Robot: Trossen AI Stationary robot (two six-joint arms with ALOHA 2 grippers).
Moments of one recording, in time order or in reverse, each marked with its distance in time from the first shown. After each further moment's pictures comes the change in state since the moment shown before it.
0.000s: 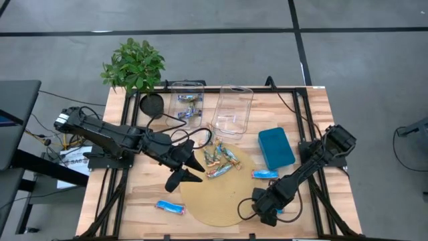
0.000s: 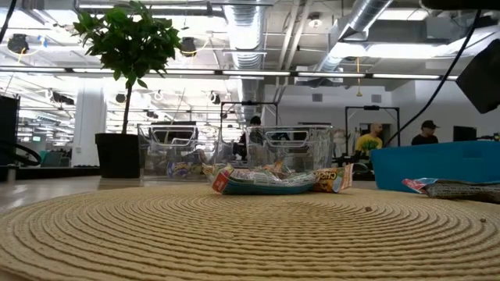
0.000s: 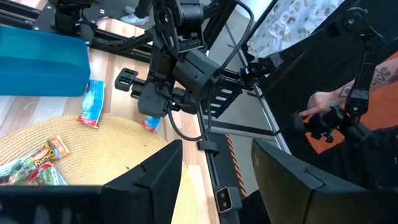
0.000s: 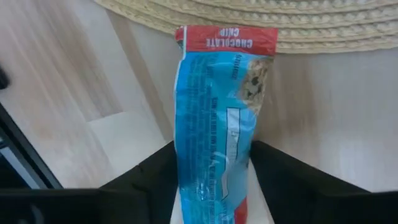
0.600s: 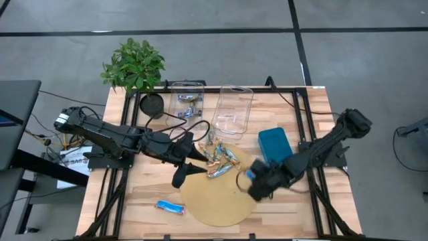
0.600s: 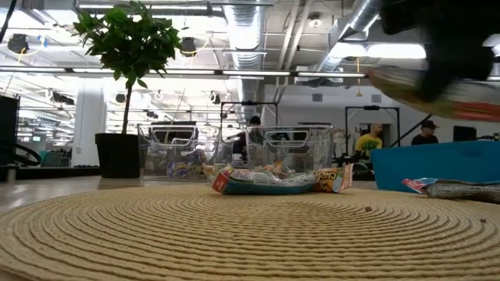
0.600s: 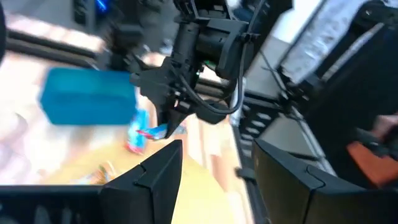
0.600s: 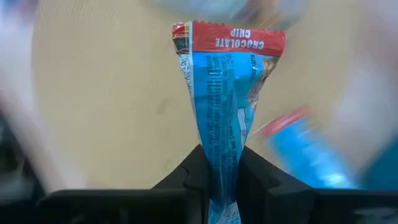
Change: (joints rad) left arm 0.001 0.000 0.000 0.042 -0.212 0.078; right arm -0.147 -0.350 -0.010 -0.055 0.454 0.195
